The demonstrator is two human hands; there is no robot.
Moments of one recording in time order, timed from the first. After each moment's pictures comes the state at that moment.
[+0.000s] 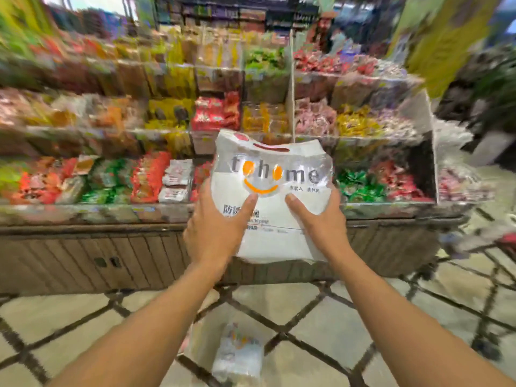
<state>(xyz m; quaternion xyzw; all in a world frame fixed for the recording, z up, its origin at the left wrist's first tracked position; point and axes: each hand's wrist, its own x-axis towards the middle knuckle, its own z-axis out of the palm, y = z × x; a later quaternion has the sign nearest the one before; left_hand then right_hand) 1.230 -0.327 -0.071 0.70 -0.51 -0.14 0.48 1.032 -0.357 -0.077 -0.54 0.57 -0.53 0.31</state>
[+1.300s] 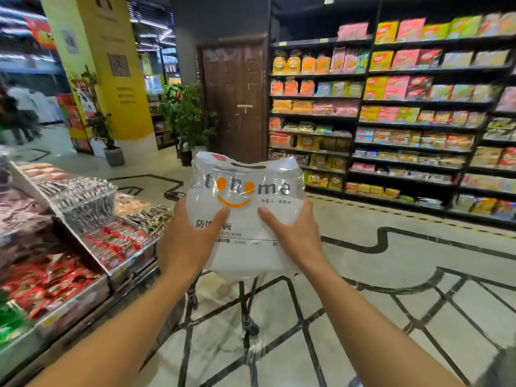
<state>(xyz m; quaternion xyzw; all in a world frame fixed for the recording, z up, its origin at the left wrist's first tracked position) 0.341 -0.328 0.025 0.33 -0.80 -0.31 0.40 0.208 -0.170 0.018 -0.22 0.76 -0.61 -0.01</state>
